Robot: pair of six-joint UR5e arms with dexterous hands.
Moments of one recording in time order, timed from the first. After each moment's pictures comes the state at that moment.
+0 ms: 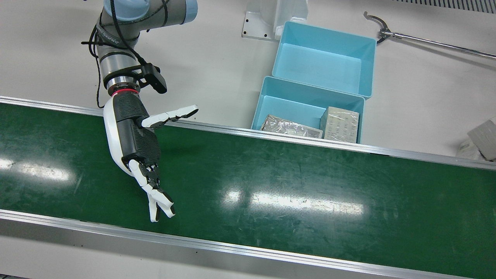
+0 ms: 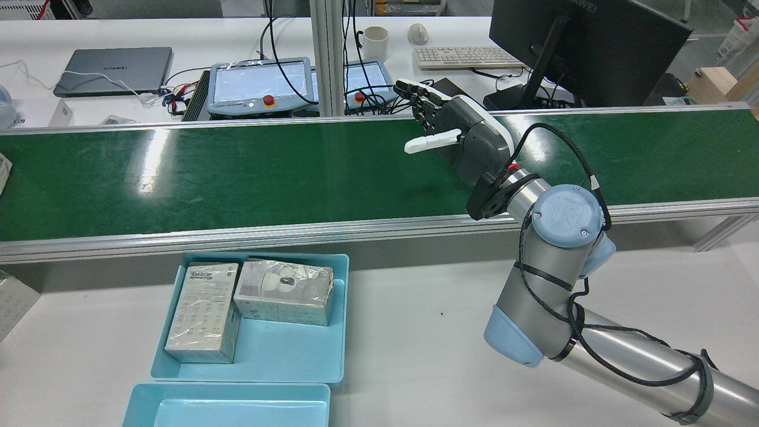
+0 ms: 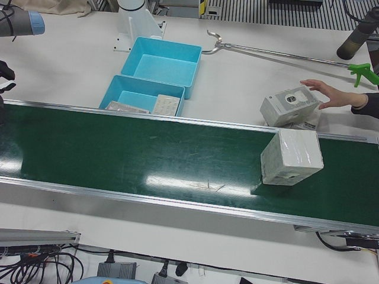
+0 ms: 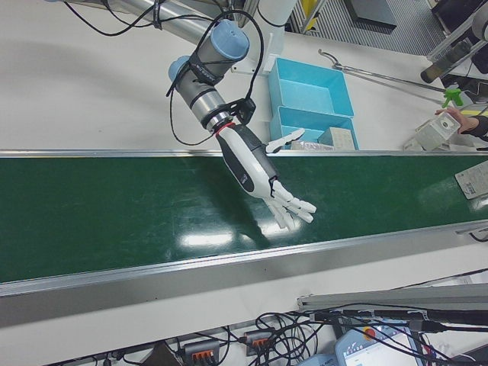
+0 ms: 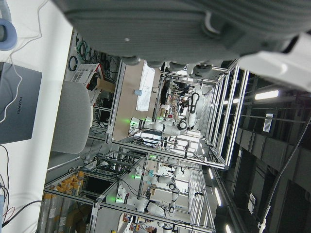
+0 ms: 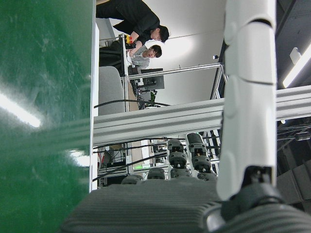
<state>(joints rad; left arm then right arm) -1.86 -1.90 -1.77 0.60 1.96 -0.16 0.76 -1.00 1.73 -3.51 -1.14 -0.05</state>
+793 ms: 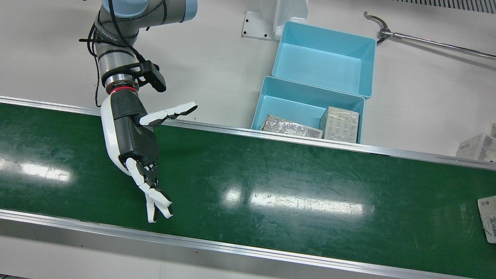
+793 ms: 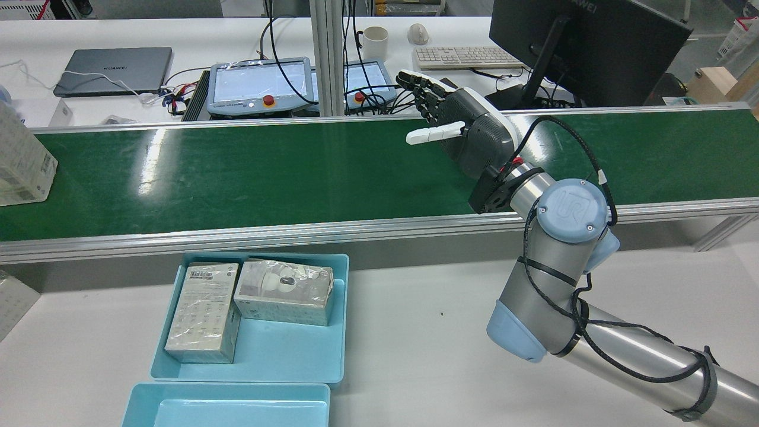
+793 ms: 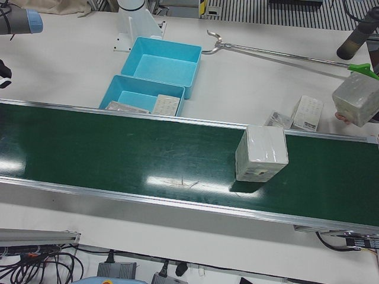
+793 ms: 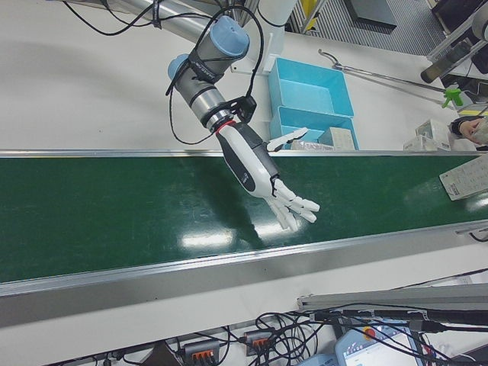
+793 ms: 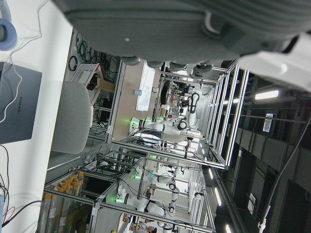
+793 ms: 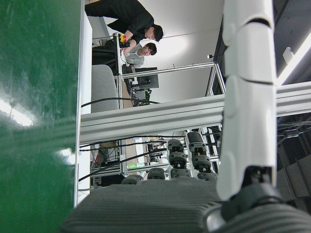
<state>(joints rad) -1.86 -1.90 -1.77 0.60 1.96 -0.16 0.78 -1.00 1.74 -3.50 -1.14 -0.05</state>
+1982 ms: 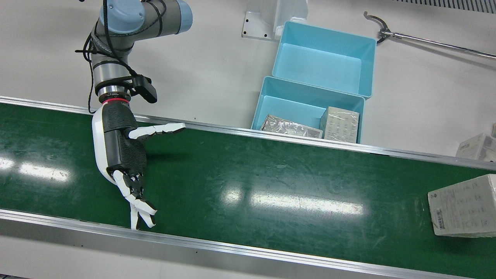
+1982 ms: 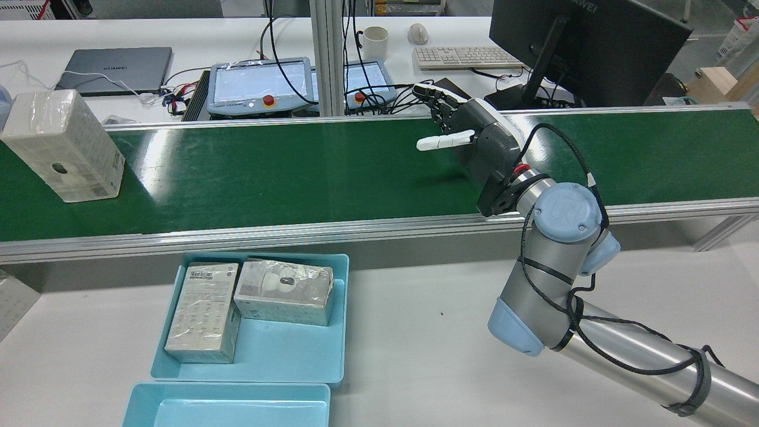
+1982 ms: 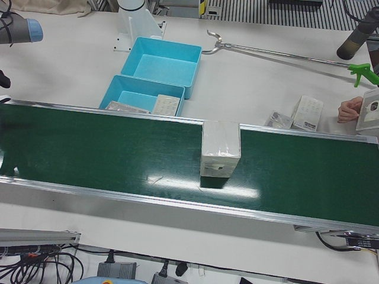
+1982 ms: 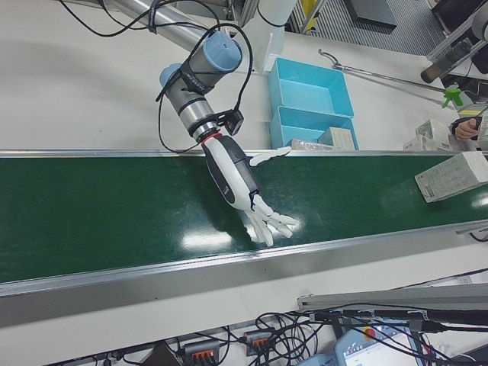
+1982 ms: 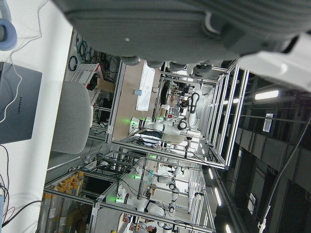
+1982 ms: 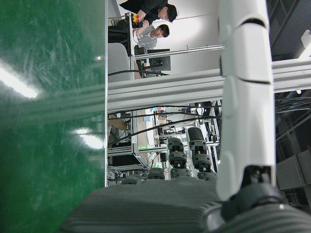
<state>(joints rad) -1.86 -1.90 -1.77 0.60 1.96 -0.16 0.78 -1.01 1.66 -3.50 -1.12 -0.04</state>
